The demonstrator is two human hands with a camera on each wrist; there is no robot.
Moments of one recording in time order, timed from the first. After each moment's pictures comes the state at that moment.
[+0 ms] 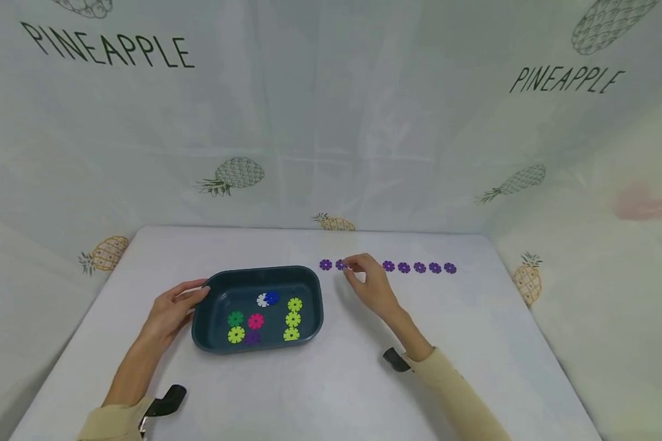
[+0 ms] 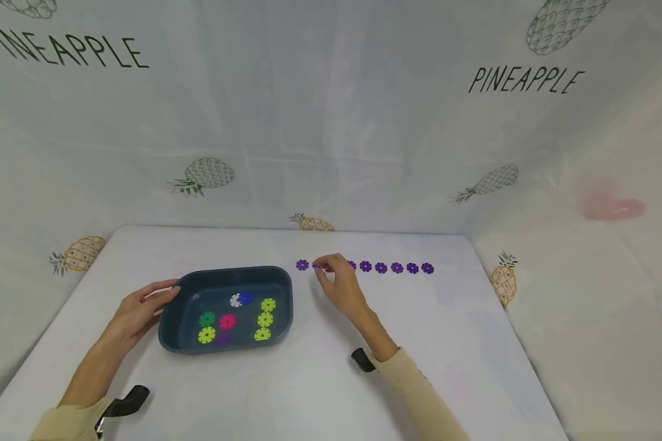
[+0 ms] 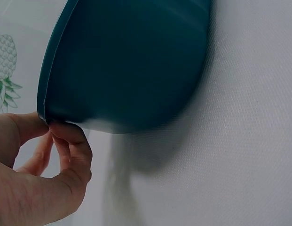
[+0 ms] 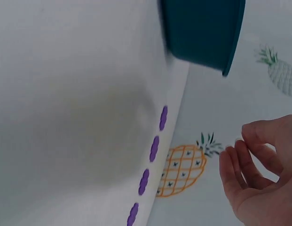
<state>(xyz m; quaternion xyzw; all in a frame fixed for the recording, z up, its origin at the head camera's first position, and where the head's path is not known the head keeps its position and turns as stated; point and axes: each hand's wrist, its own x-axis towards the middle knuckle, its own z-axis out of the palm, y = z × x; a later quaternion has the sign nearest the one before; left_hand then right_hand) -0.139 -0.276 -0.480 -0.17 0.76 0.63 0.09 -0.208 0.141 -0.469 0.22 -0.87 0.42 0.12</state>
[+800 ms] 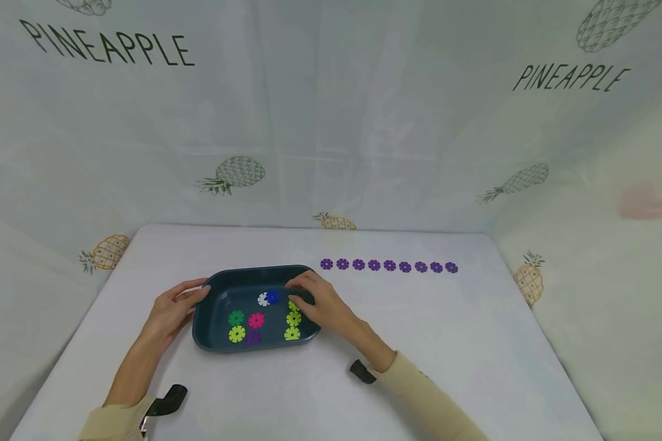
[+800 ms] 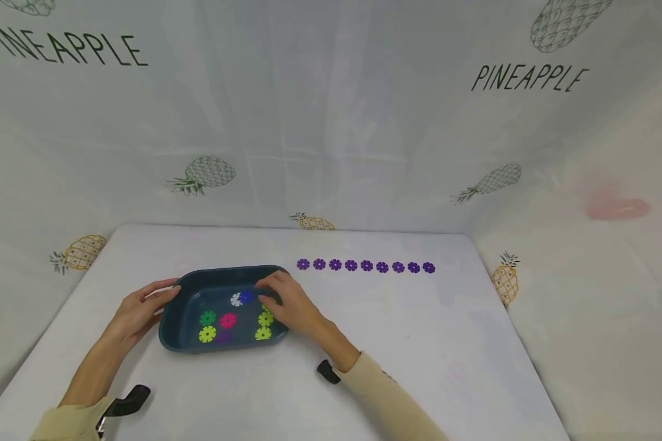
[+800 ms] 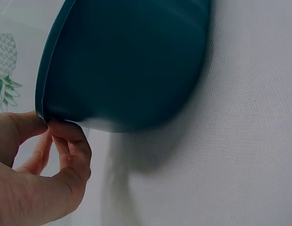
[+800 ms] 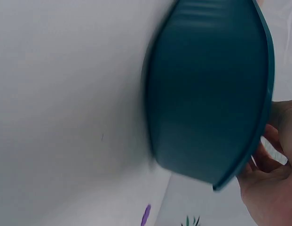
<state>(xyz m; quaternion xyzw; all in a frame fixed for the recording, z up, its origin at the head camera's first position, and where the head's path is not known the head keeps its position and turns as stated) -0.138 -0.275 -0.479 -0.17 0.75 0.63 0.09 -0.183 0.061 -0.477 0.41 -0.81 0.41 0.06</state>
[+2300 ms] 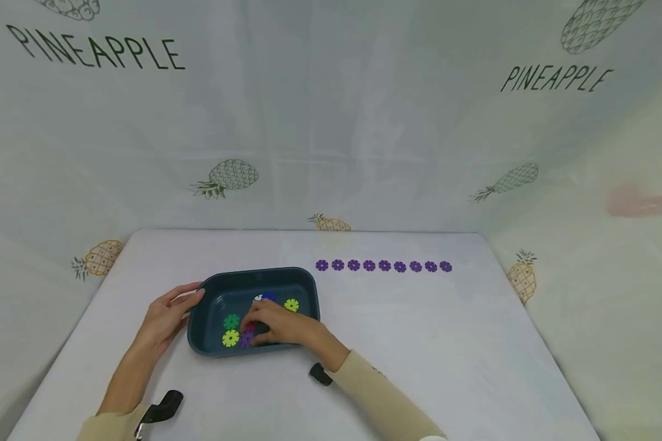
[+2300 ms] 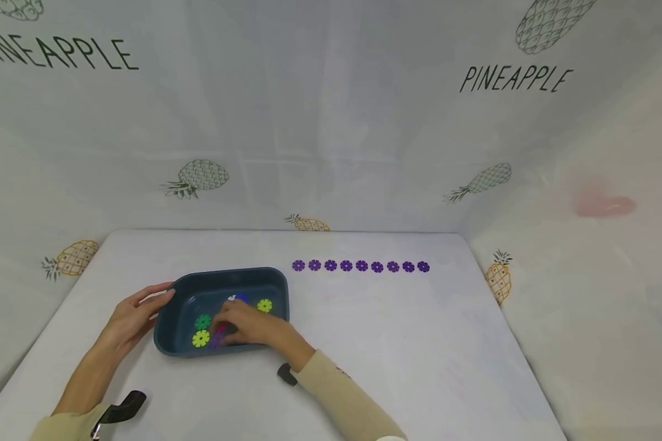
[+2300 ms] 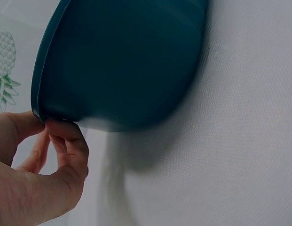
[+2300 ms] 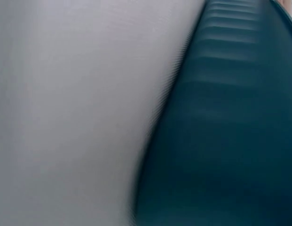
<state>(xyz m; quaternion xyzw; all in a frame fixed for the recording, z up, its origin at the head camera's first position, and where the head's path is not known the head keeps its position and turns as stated) -0.135 -0.275 -0.483 -0.16 0.74 0.65 0.08 -0.180 -0.006 -0.496 0.52 -0.81 0.25 -0.14</state>
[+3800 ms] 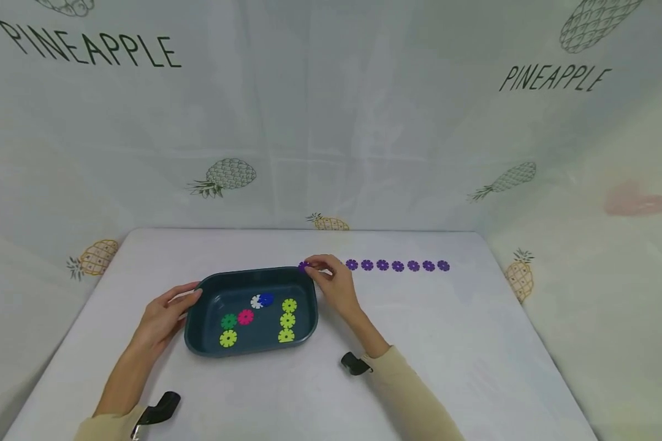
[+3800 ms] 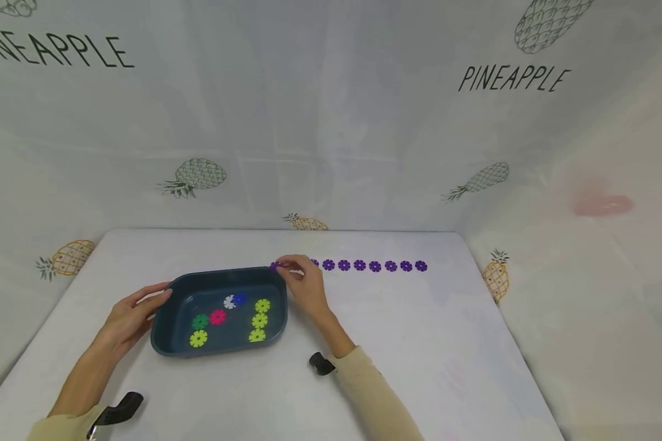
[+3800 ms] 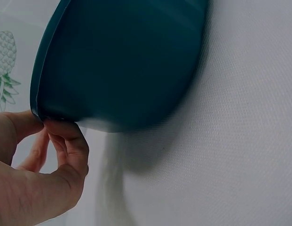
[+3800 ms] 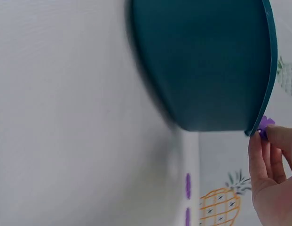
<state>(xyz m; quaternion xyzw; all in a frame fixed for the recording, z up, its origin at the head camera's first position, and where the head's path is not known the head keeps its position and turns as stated) -0.137 -0.277 -0.487 -0.17 0.73 0.66 0.09 -0.208 0.080 -0.489 0.18 -0.77 0.60 0.08</state>
